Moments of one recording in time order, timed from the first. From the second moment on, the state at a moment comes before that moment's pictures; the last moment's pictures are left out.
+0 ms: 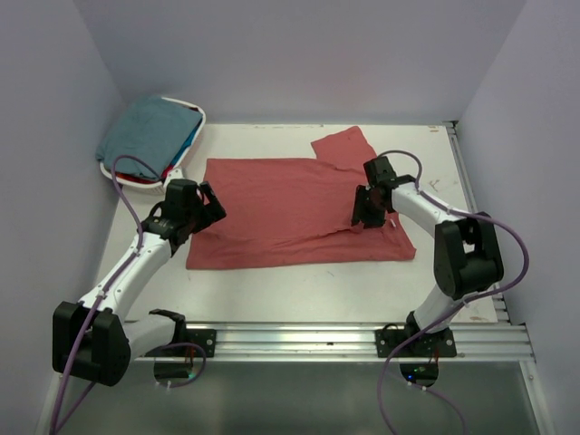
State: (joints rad) left arm -0.22 1.14 0.77 -0.40 -0.16 -0.67; right arm 0.28 1.68 1.12 -0.62 -0.02 0.47
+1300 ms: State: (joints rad) left arm -0.22 1.13 0.75 -0.40 -0.16 -0.67; right arm 0.28 1.73 1.10 -0.59 -0.05 0.47
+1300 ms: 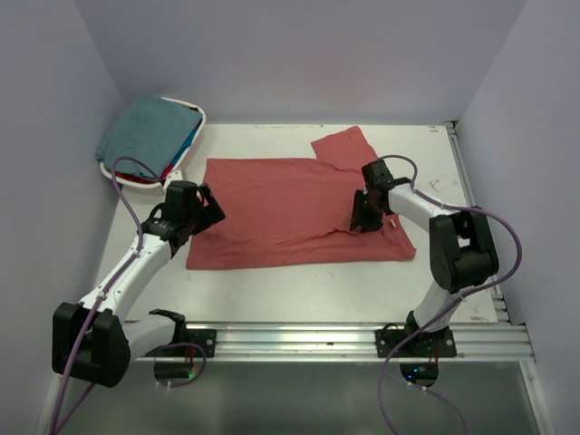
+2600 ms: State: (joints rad) left arm -0.22 1.12 0.74 -0.40 -0.16 -0.67; right arm 0.28 1.75 1.05 -0.53 -0.12 0.51
